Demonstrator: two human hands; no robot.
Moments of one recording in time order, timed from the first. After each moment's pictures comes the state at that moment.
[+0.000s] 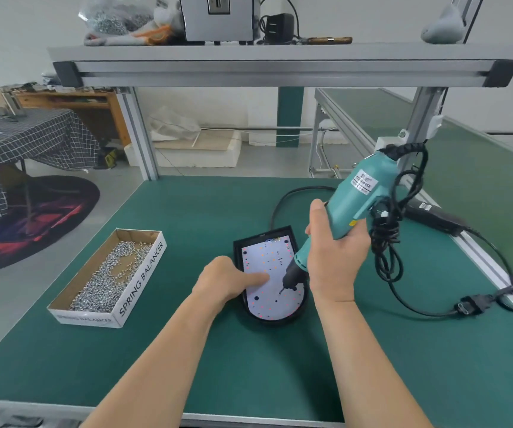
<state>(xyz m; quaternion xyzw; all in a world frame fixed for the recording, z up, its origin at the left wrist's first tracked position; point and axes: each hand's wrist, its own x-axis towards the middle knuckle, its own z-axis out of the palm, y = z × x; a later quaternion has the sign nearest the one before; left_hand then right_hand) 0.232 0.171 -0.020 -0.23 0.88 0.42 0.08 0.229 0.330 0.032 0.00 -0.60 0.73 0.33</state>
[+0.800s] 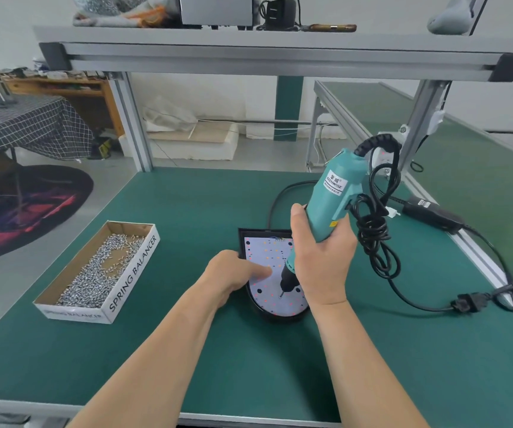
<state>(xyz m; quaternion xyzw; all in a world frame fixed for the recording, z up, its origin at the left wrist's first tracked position) 0.223 0.184 -0.020 -0.20 0.80 0.55 0.14 0.228 0.326 0.019 0.08 -0.66 0.67 0.34</state>
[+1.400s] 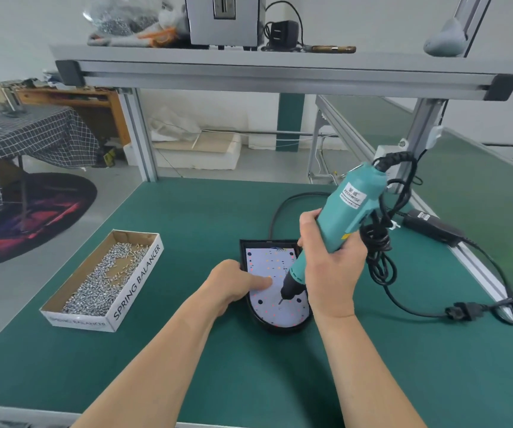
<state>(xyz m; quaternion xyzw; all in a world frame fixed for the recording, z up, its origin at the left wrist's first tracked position) 0.220 0.179 -0.027 -0.20 0.81 0.53 0.13 0.239 0.330 0.035 0.07 -0.62 0.72 0.32</state>
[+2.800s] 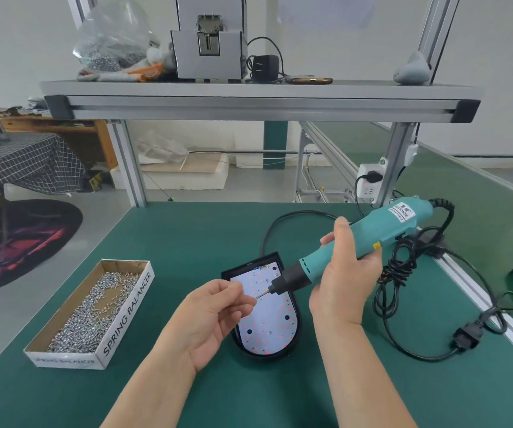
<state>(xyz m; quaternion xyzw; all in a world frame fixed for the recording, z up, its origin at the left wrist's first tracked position) 0.277 0.174 0.020 -0.17 0.51 0.84 0.07 0.233 0.338 0.064 -0.10 -0.44 0.84 0.30</state>
